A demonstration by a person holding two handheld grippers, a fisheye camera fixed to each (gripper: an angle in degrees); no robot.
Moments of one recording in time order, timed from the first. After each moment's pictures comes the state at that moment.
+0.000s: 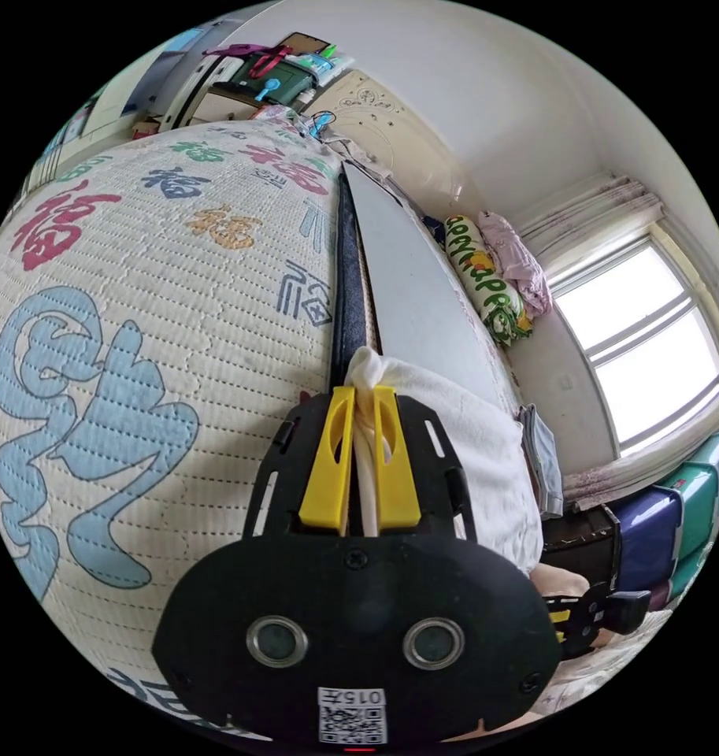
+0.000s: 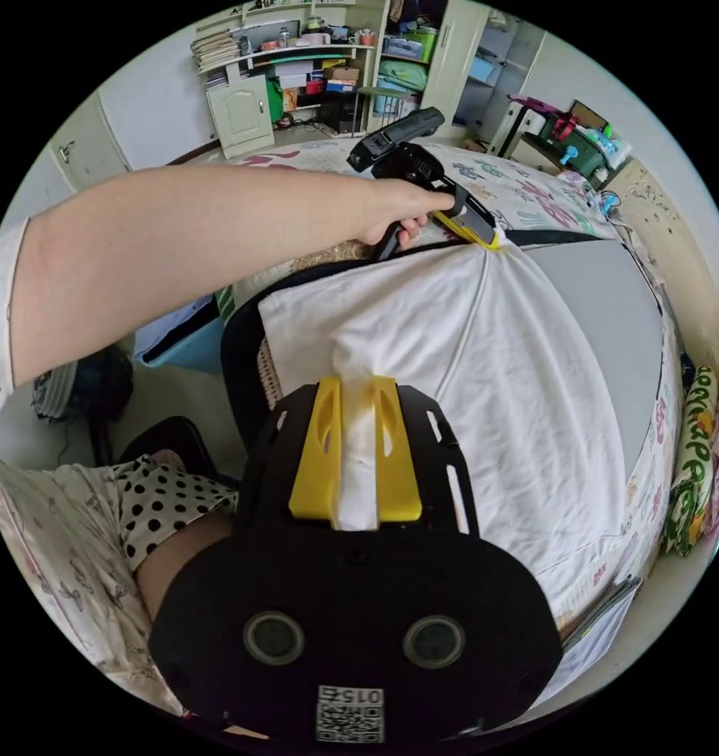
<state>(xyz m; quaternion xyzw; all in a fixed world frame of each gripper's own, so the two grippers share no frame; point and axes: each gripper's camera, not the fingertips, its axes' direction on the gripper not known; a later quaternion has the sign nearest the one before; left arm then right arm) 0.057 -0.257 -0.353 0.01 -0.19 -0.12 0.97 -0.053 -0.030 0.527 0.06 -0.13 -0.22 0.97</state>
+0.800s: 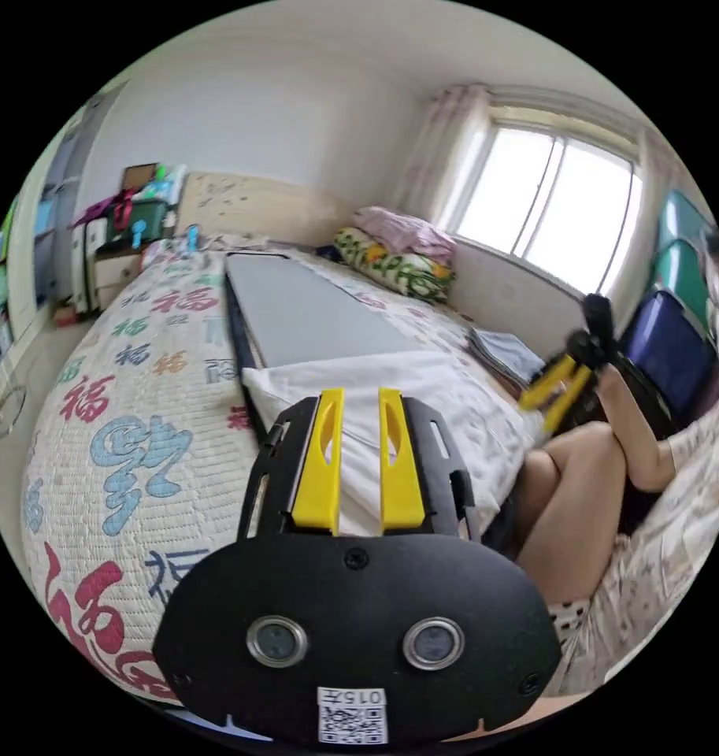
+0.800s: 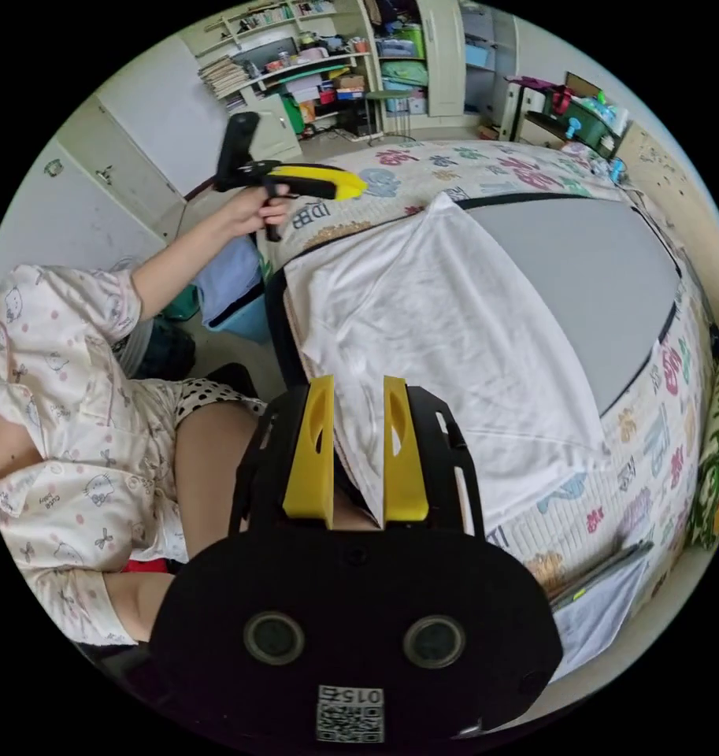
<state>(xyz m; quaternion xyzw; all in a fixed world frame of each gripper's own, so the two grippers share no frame) 0.202 0.019 -0.375 -0.03 -0.19 0.23 0.95 0.122 0.226 0.599 0.02 -0.21 -0.21 0.95</state>
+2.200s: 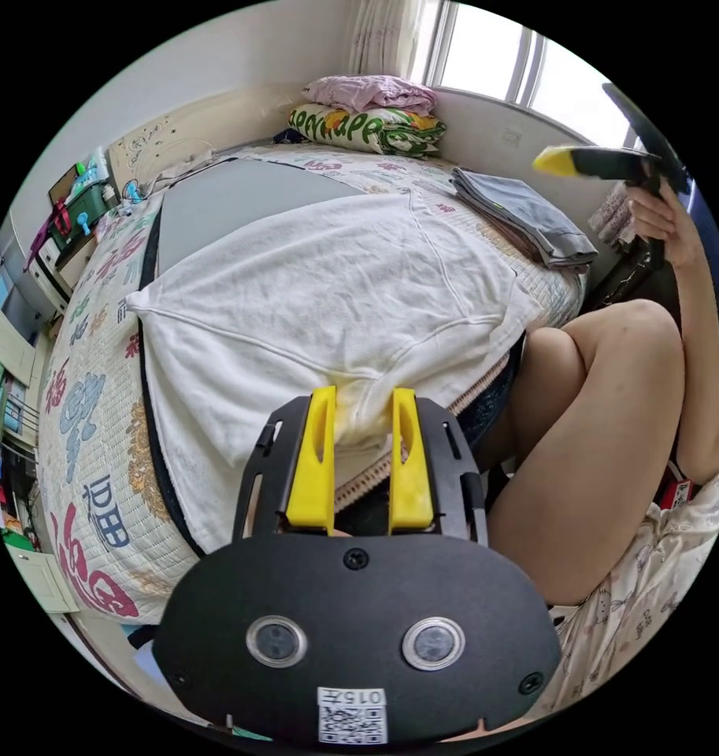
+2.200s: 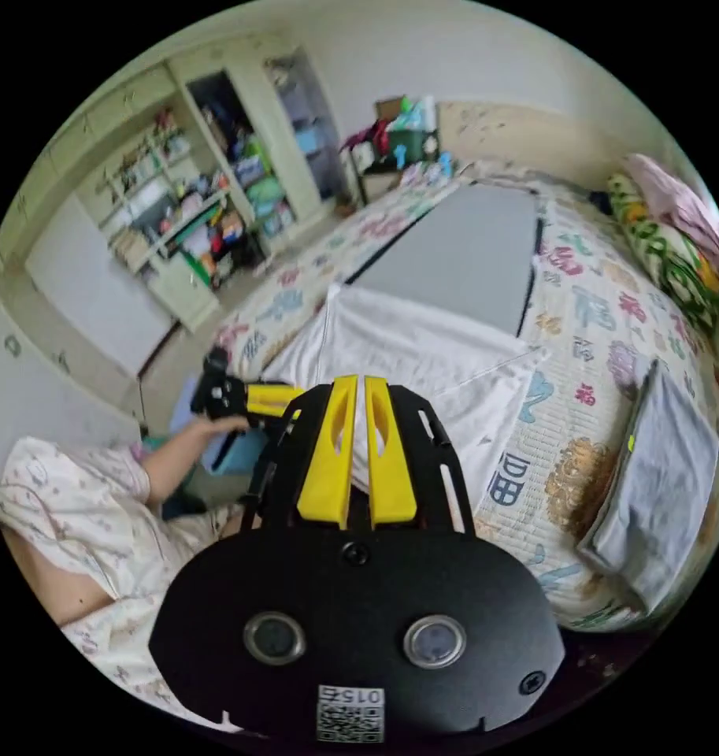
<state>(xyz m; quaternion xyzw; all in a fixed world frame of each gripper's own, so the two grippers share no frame) 0.054 0.232 -0.116 -0.22 -0.31 0.20 0.90 0.043 0.106 0.072 0.22 -0.23 0.12 0.94</state>
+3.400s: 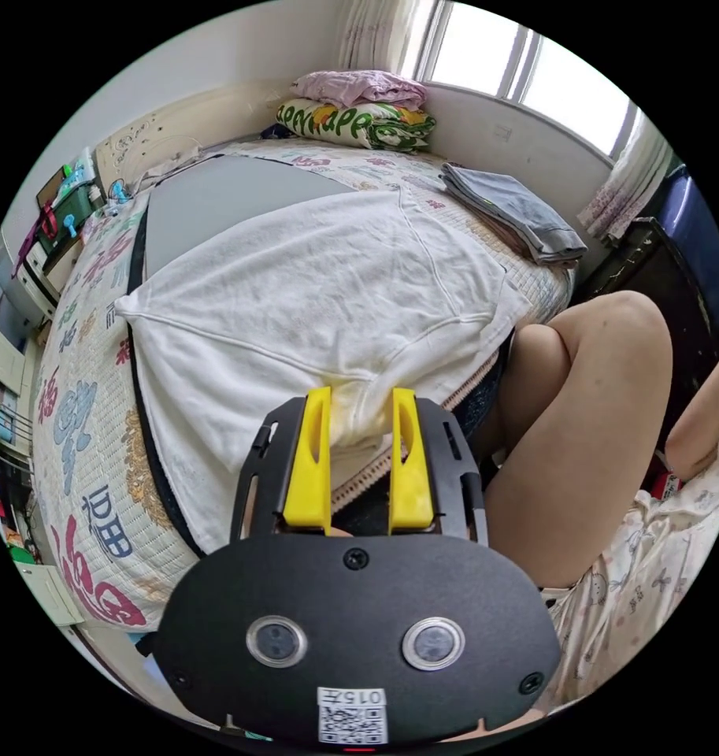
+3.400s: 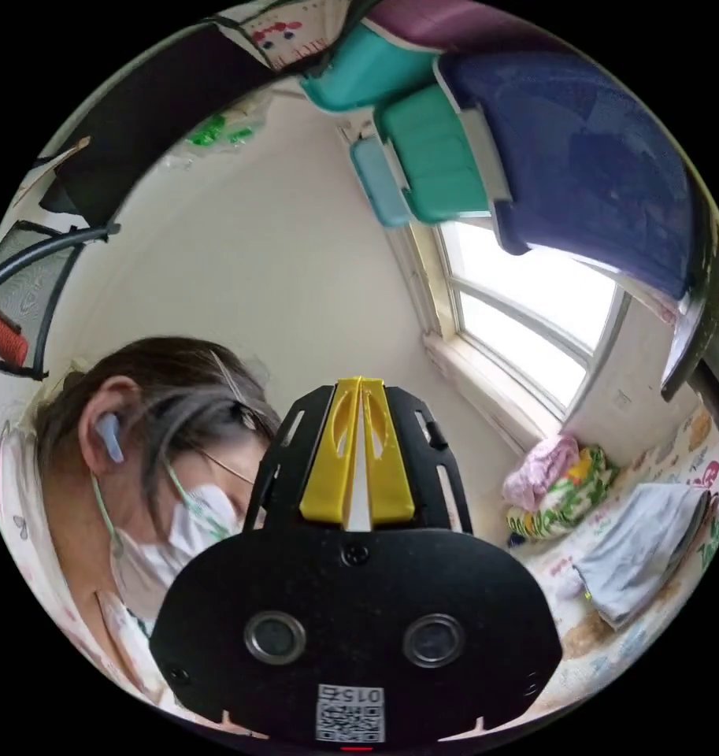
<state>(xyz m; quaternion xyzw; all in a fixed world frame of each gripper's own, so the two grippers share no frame) -0.047 0.226 -0.069 -0.25 -0.29 0.19 0.90 -0.198 0.190 -0.507 0.84 -0.05 0.30 0.44</state>
